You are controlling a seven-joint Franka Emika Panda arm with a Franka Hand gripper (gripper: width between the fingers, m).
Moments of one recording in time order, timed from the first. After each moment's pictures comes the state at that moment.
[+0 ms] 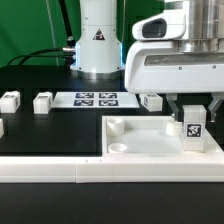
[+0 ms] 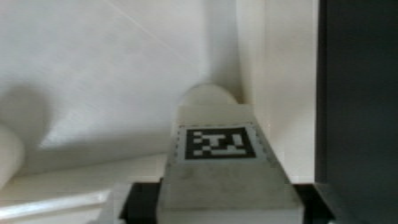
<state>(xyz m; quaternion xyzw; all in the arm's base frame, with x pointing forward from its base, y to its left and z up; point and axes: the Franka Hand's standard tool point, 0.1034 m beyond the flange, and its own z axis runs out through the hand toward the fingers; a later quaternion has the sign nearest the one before) 0.623 0.117 0.073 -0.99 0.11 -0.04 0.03</state>
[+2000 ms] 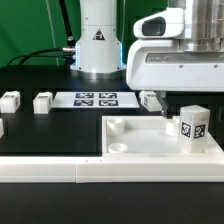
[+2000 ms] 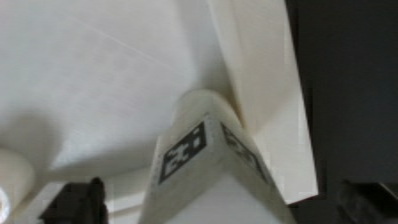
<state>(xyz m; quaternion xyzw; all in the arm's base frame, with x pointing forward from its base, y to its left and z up) 0.625 0.119 0.077 -0.99 0.13 -0.02 0.03</state>
